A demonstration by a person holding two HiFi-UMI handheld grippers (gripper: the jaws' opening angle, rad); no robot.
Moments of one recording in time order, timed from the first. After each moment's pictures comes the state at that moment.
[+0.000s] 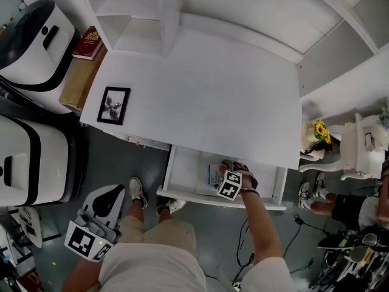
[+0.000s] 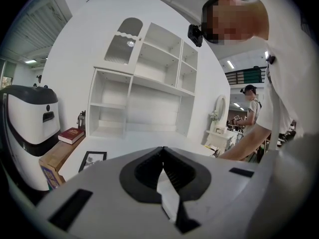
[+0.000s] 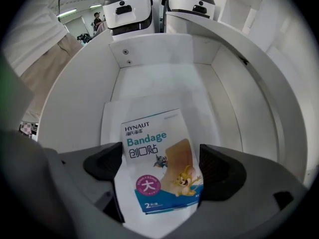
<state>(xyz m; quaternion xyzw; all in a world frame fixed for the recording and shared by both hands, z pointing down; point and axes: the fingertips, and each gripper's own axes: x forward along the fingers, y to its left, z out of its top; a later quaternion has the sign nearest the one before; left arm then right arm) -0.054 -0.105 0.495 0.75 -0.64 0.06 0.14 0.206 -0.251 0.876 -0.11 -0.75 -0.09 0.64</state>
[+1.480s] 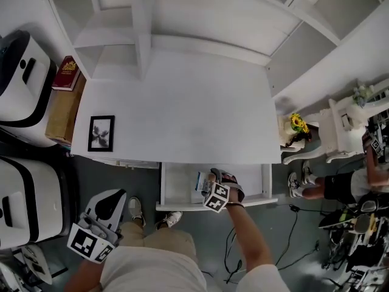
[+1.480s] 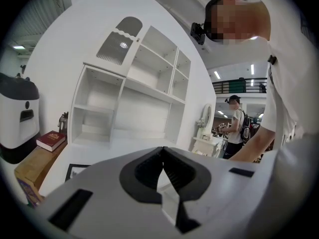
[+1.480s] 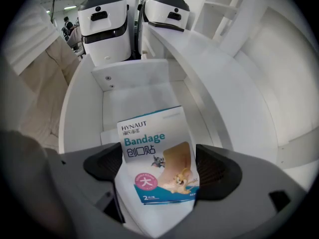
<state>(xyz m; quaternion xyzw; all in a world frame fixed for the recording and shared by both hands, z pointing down) -0.083 -0.136 0.480 0.81 -0.57 0.02 0.13 0.174 -0.247 0.824 0.05 -0.77 -0.08 0.63</state>
